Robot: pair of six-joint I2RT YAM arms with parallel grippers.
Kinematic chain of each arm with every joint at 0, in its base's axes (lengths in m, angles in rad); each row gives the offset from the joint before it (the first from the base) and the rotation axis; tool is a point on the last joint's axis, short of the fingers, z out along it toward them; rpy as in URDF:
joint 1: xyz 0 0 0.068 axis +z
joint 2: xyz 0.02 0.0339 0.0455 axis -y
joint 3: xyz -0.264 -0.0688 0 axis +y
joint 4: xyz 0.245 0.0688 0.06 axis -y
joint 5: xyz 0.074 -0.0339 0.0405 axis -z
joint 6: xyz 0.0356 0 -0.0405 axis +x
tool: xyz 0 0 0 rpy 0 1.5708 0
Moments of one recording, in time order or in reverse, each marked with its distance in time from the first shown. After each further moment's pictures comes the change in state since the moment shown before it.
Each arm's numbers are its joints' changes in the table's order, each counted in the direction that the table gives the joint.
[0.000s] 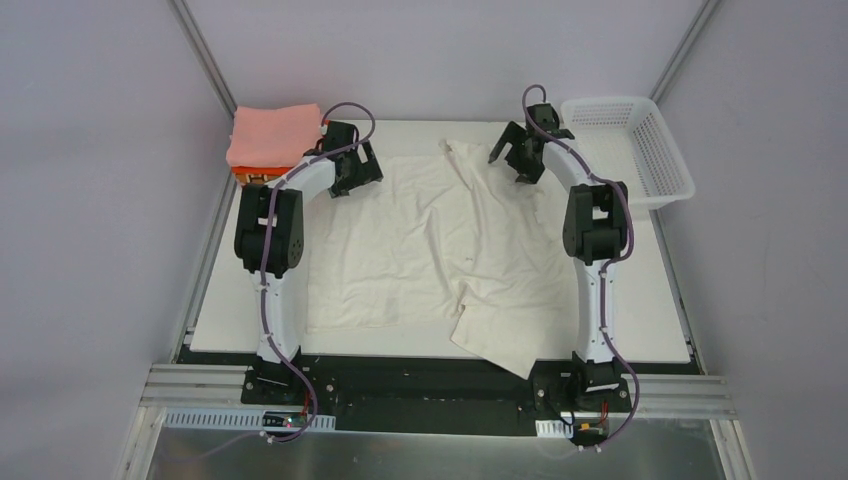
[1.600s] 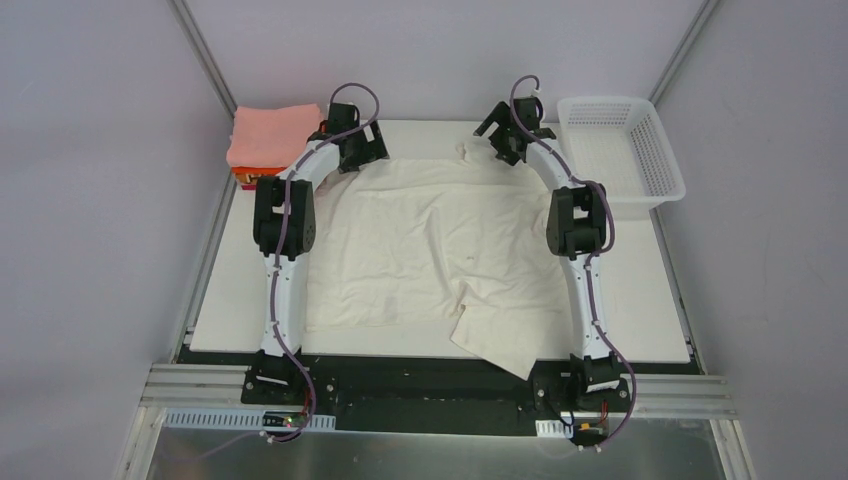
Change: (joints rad) left arm 0.029 -0.254 -0.383 -0.024 0.129 0.064; right arm 0.043 -0.198 -0.261 0.192 0.018 0.183
